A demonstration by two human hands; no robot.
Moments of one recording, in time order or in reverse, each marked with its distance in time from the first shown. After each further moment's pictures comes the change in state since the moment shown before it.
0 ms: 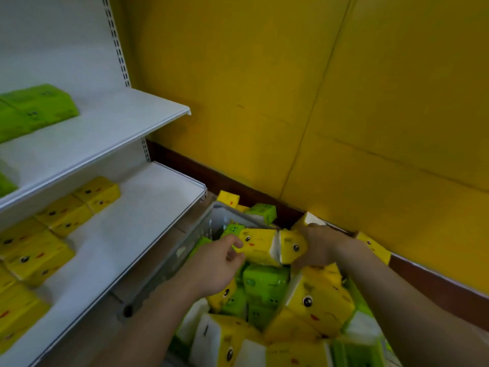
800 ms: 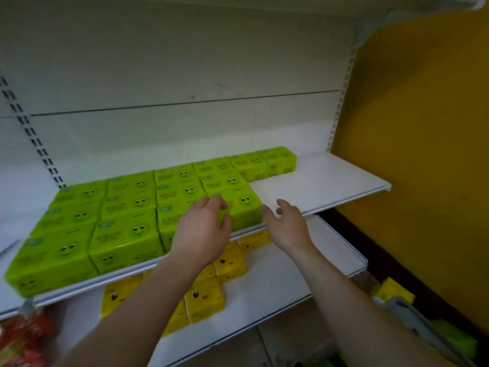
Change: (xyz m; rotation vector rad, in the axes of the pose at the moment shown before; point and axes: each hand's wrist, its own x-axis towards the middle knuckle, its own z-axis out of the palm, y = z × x) left_hand -0.176 -0.131 -0.278 0.439 1.033 -0.399; right_hand -0.003 -0.459 -0.113 0.882 0.335 -0.648
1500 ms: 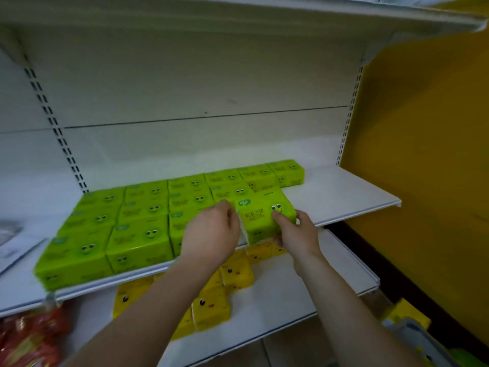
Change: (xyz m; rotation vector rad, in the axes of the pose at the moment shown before) left_hand -0.004 0.031 -0.012 0.091 0.024 -0.103; right_hand -0.016 -0.002 -0.017 0.594 0.054 0.121
